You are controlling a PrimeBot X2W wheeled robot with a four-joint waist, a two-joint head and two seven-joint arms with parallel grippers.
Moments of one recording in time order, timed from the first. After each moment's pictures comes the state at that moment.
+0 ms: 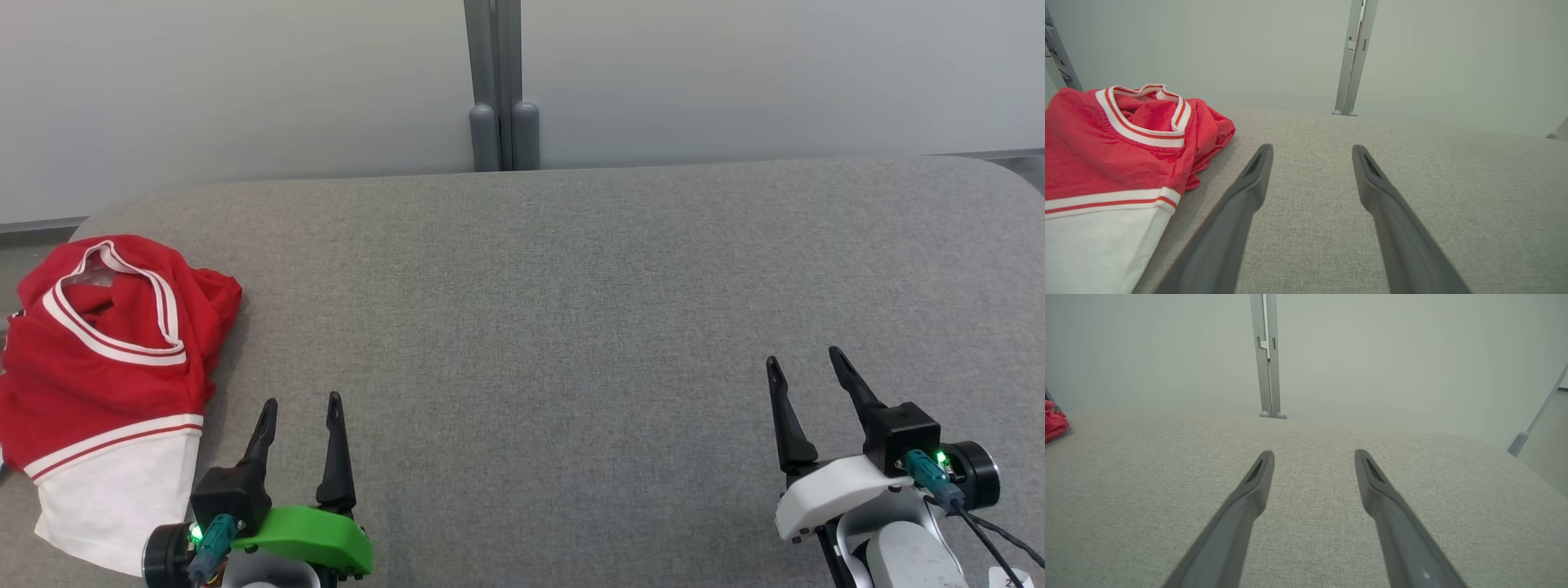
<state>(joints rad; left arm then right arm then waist) -0.07 0.05 -0.12 0.32 -0.24 0.02 -0.26 -0.11 -0.05 0.00 0.31 0.00 0.13 -0.26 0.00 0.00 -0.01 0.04</state>
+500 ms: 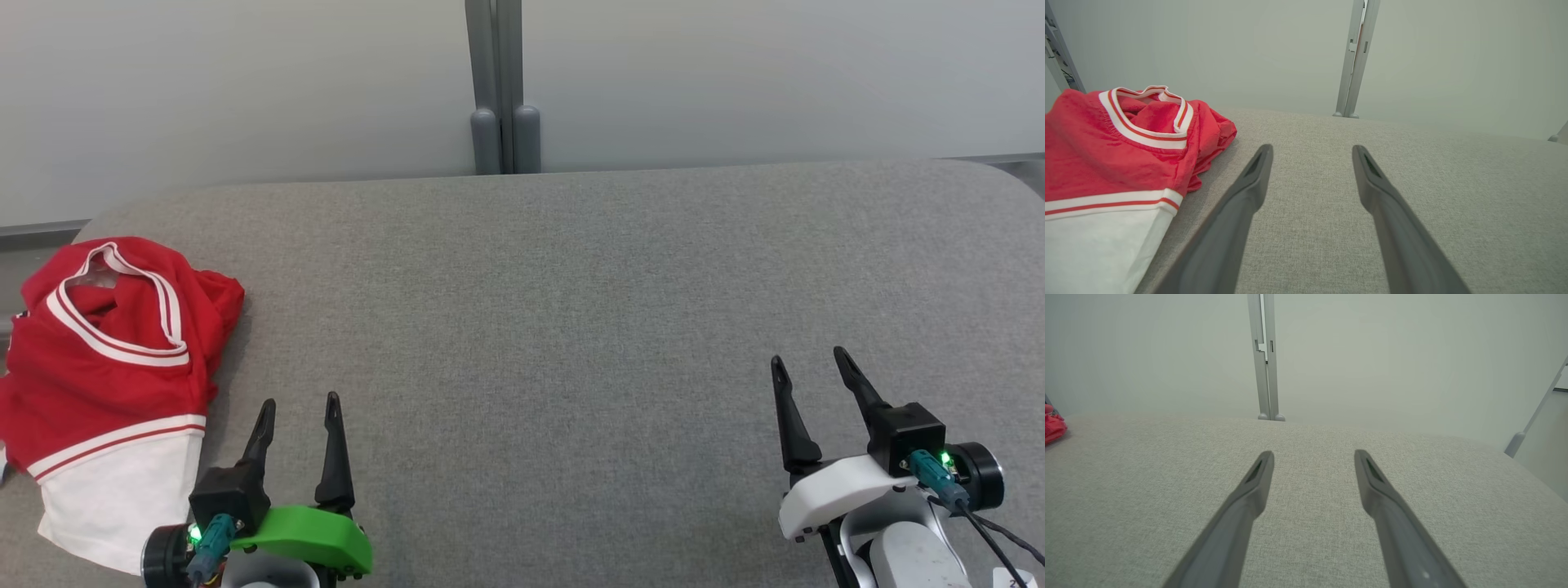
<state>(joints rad) -0.07 0.05 -0.12 0.32 -0.24 0.03 -0.26 -0.11 -0.05 -0.01 0.31 0.00 0.13 -0.26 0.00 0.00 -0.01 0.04</state>
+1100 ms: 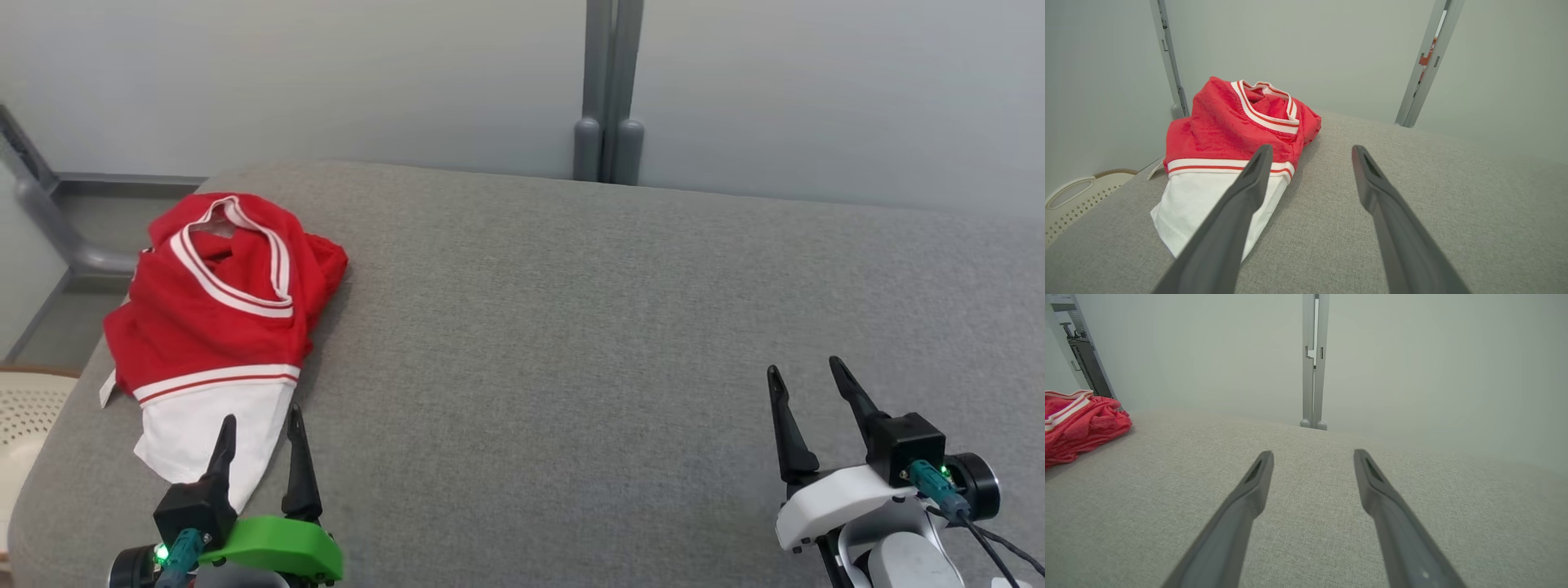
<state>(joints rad) -0.04 0.05 -0.05 0.31 -0.23 0.04 -0.26 -0.08 -0.05 0.01 0.30 0.03 0.13 -0.26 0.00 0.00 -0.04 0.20</state>
